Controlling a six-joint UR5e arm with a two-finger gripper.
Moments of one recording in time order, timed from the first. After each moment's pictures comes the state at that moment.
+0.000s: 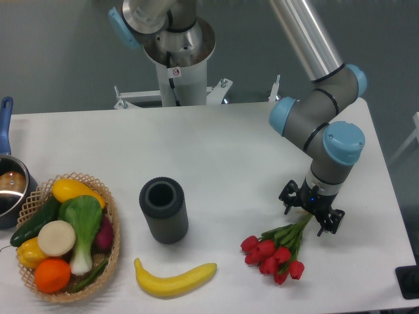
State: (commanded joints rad) arm 2.73 -2.21 -1.56 -0.83 1.37 1.40
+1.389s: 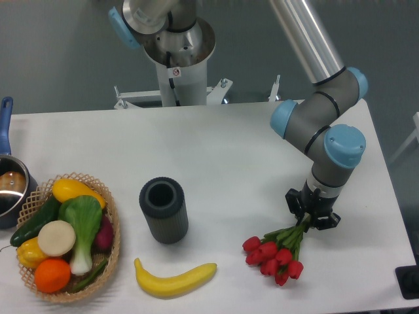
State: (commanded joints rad) arm 2.73 -2.20 -1.56 -0.83 1.38 1.37
